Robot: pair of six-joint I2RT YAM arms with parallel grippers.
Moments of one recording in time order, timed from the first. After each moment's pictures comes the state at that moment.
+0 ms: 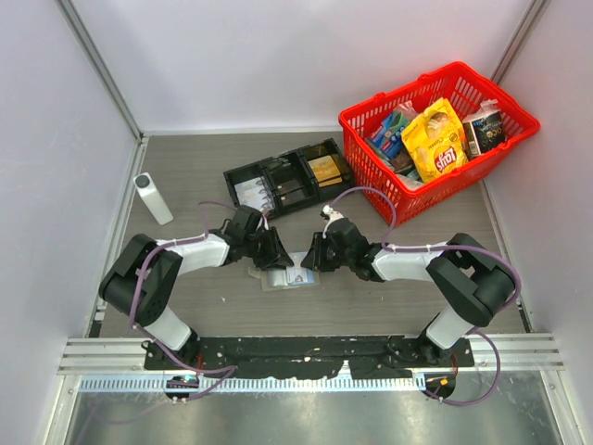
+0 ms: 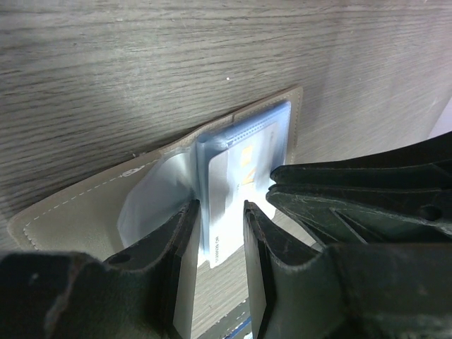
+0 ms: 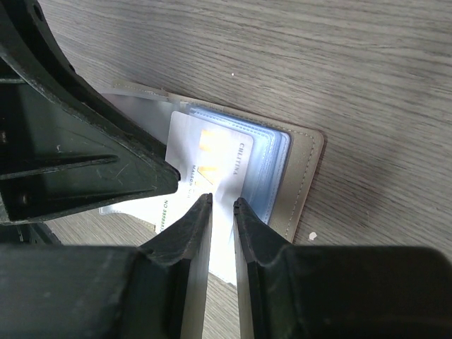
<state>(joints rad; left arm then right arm) -0.54 1.60 0.71 -0.04 0.39 -0.87 0.77 1.60 0.65 0.27 -0.16 0.71</state>
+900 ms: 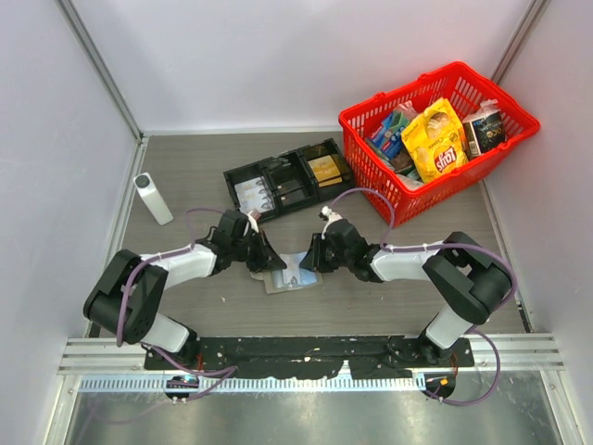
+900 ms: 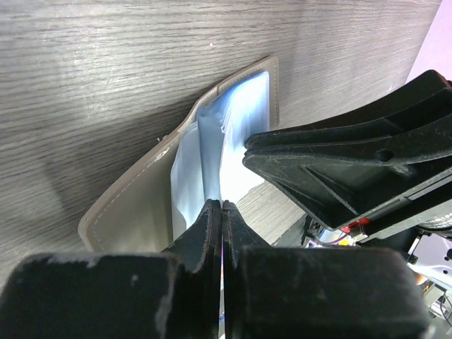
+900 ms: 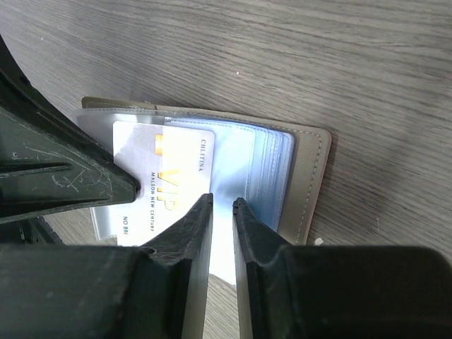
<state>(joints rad) -0.48 1.48 0.59 0.06 0.50 -0.90 0.76 1.62 0.64 0.30 -0.17 0.71</state>
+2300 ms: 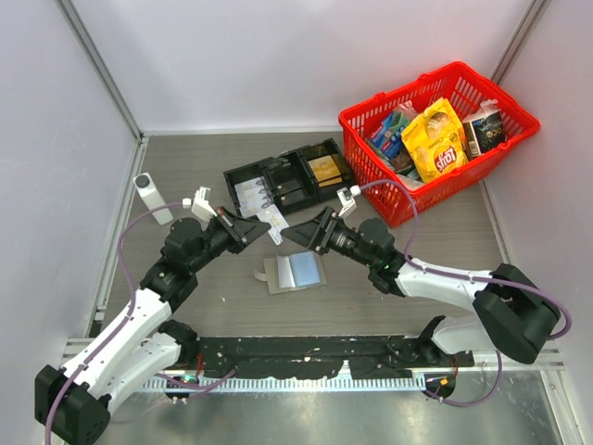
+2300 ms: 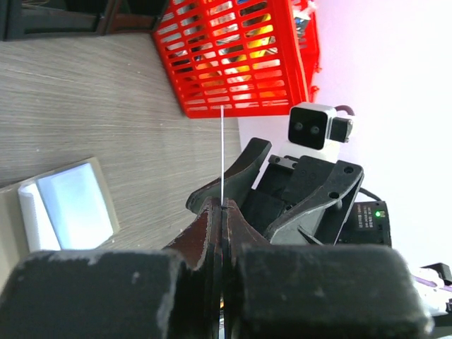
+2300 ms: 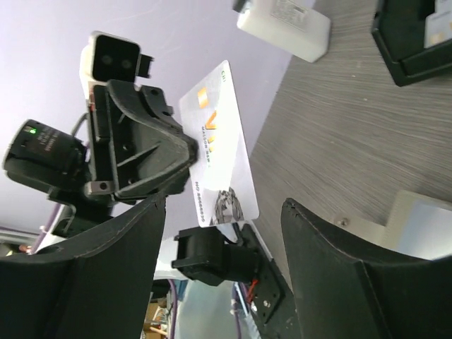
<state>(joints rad) -0.48 0.78 0.56 0.03 0.23 -1.12 0.80 1.30 0.54 0.77 -0.23 1.11</state>
